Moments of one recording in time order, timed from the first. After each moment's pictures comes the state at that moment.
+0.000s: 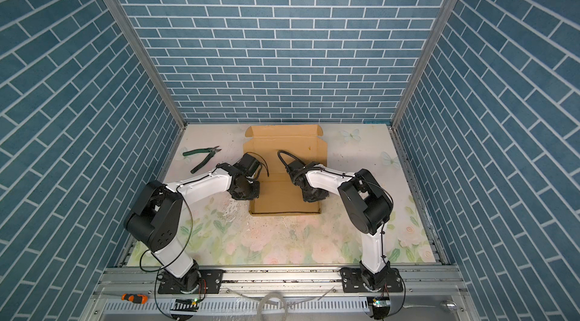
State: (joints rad) left arm -0.53 1.71 1.07 -0.68 0.01 -0.51; right arm 0.72 1.91 1.26 -0.90 0.34 0.56
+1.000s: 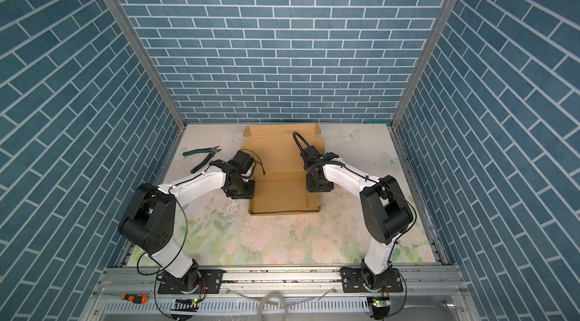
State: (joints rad) left arm -0.46 1.68 1.11 -0.76 0.04 -0.42; right arm 0.60 1.77 1.27 -0.85 0.10 0.52
